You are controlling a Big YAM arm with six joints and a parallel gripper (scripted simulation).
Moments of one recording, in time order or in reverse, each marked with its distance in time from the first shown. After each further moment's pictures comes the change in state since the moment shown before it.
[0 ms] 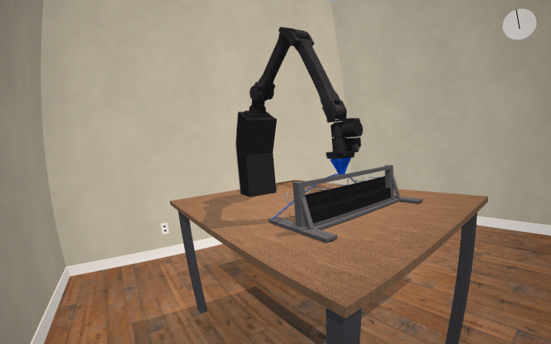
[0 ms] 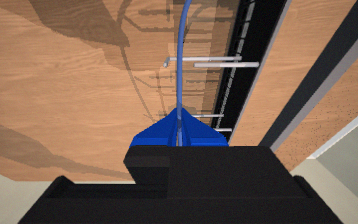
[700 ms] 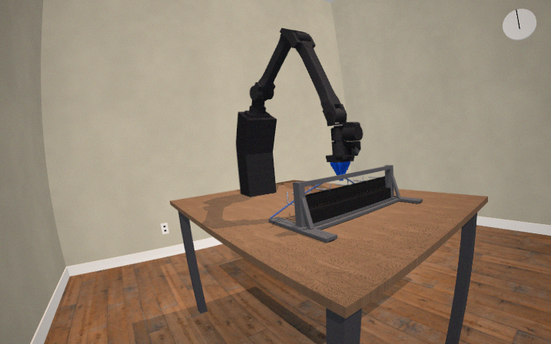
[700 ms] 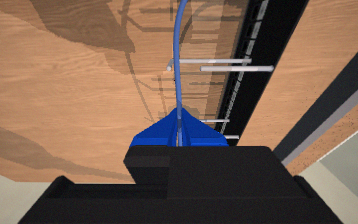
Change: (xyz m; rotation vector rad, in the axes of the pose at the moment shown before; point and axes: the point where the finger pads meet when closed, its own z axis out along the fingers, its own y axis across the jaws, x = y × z) arm 0.000 0.005 0.014 -0.013 0.001 -0.001
